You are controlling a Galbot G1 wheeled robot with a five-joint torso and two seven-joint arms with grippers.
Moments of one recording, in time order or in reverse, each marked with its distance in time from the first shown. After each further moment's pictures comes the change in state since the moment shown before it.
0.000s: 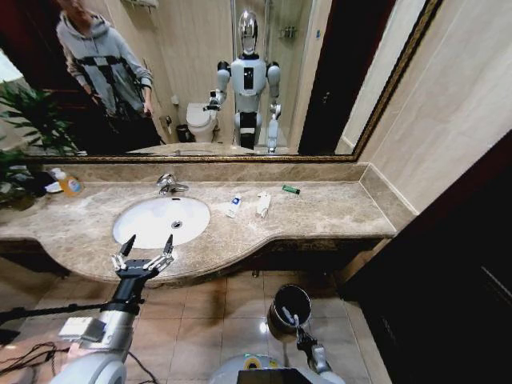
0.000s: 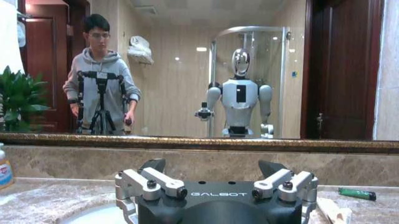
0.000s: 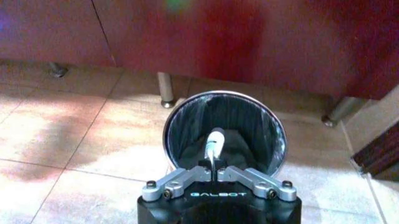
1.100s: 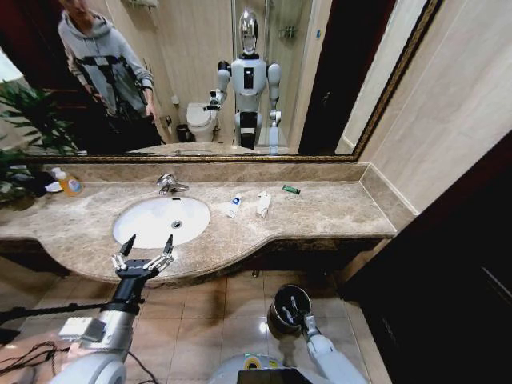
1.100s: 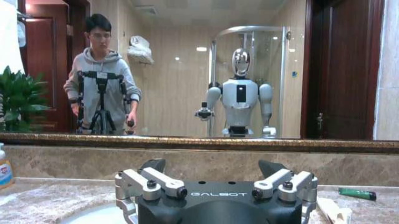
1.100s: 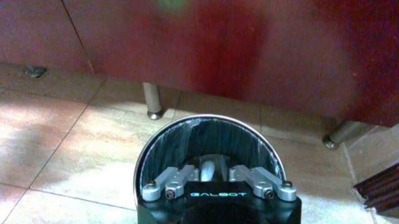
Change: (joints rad) left arm 0.000 0.000 0.000 0.000 0.000 0.000 0.000; right arm 0.244 0.023 0.017 -0.252 -0.055 0.000 -0.027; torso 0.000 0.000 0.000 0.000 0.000
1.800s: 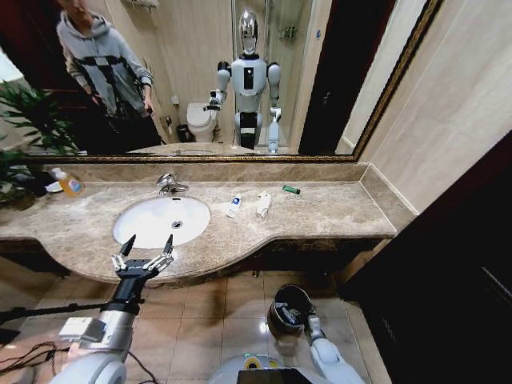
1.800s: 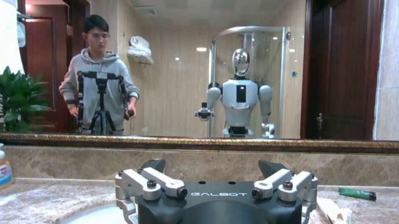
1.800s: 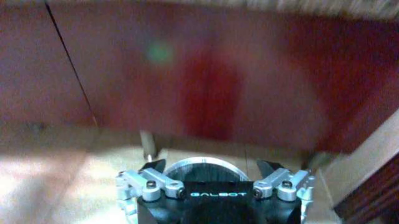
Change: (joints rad) left arm 0.000 0.000 0.000 0.000 0.000 0.000 0.000; right arm -0.341 -0.065 0.021 0.611 0.092 -0.095 0.099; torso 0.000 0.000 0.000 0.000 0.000
